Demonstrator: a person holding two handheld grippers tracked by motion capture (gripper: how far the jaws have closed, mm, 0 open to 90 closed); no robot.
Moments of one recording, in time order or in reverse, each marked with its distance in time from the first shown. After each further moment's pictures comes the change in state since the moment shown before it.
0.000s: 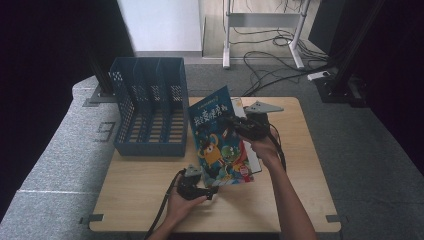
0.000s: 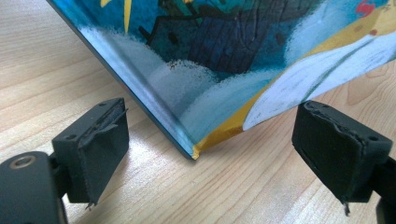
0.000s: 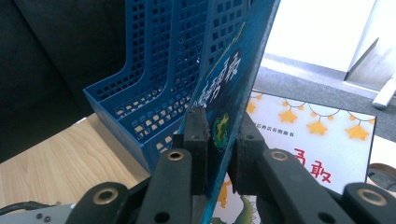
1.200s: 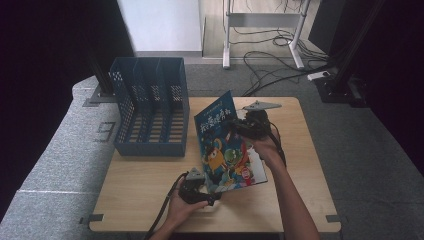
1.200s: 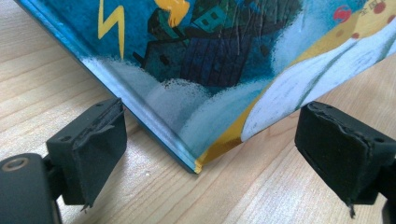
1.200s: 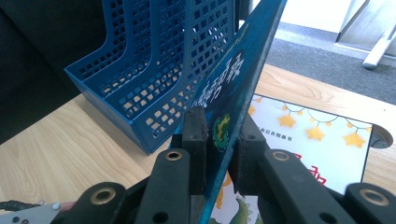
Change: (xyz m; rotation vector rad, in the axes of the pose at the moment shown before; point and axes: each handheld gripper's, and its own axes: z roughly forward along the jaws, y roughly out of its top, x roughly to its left) left arm -0.012 -0.003 -0.004 0.019 -0.089 0.024; right arm -0.003 0.003 0.002 0.138 -0.055 0.056
